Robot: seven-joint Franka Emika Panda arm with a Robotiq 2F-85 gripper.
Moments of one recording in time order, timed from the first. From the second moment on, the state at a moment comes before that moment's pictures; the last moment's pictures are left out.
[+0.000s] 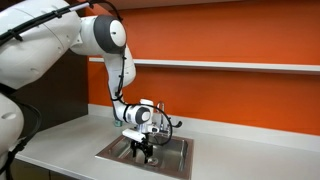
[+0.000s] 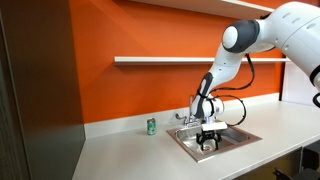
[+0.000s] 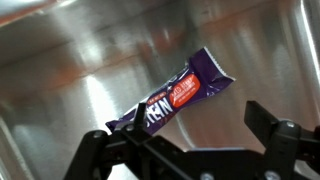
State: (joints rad) arm -0.06 0.75 -0.08 -1.97 0.06 2.54 0.10
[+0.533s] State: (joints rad) arm -0.06 0.76 -0.08 -1.97 0.06 2.54 0.11
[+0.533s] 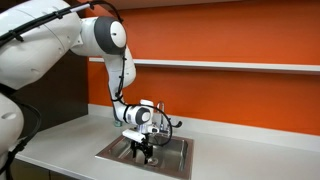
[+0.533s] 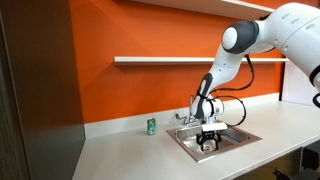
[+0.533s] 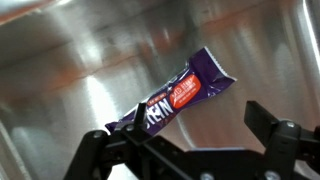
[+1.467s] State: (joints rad) arm -0.06 0.76 -0.09 -1.97 0.11 2.54 0.17
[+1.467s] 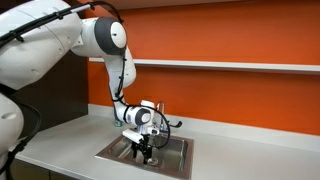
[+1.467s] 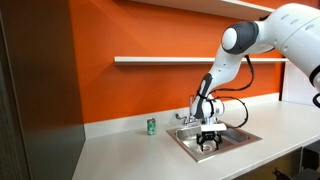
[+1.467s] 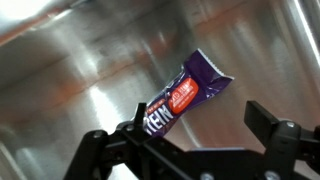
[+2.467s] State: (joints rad) arm -0.07 0.77 -0.10 -1.98 0.24 2.54 0.32
